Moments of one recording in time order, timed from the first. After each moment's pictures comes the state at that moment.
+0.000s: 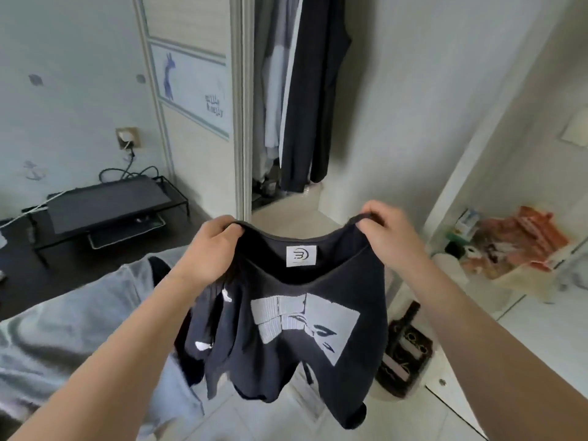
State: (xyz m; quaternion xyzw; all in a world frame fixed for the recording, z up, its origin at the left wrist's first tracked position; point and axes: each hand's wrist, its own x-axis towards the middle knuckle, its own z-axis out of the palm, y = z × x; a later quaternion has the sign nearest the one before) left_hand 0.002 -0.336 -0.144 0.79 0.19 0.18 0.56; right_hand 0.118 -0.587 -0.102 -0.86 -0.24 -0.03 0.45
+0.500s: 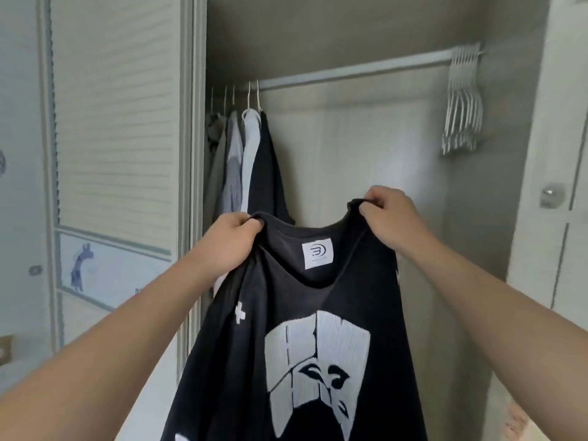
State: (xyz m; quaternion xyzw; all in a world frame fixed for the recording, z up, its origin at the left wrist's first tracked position) left_hand 0.231 -0.241 0.112 0.82 -0.08 0.23 0.52; right_hand 0.268 -0.502 0.154 -0.85 -0.16 -0.34 0.38
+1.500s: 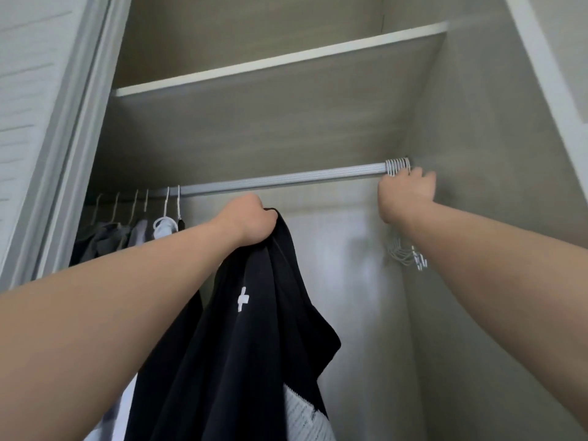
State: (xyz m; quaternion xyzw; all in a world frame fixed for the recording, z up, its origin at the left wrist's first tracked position) left_hand 0.418 -0.332 0.356 0.87 -0.16 0.40 0.25; right_hand 0.411 -0.579 0.393 -0.82 0.28 -0.46 -0.16
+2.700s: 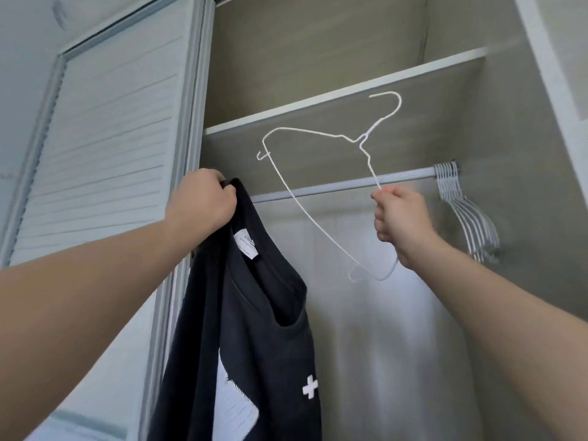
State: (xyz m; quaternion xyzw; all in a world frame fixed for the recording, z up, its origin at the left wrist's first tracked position) left_hand 0.336 -0.190 0.361 0.77 -0.05 0.59 0.24; right_hand 0.343 -0.475 0.335 -0.59 -0.22 -0.40 0.66
